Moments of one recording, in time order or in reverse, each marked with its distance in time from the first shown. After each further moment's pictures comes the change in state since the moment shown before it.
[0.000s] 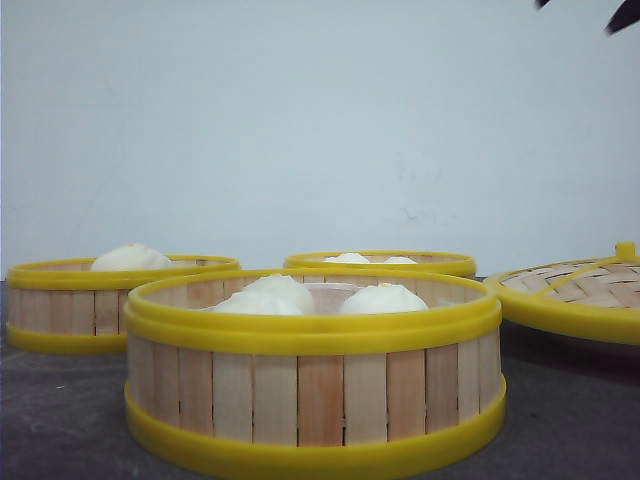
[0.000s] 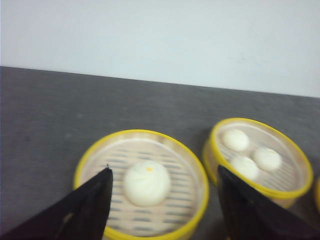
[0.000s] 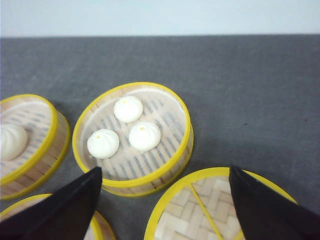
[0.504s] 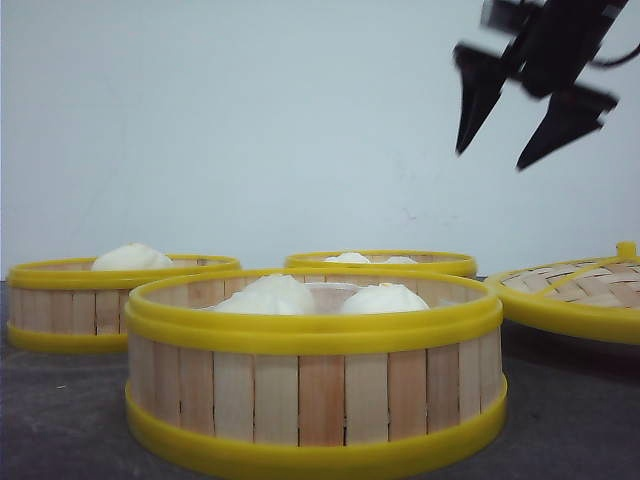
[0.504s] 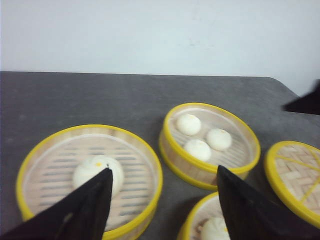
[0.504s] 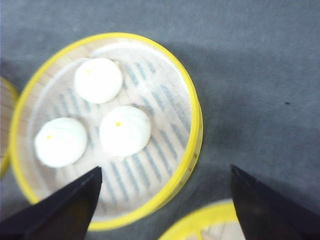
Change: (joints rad) left arm -0.174 -0.002 0.000 0.000 0.002 0.000; right arm 0.032 0.566 0.265 0.009 0.000 0.000
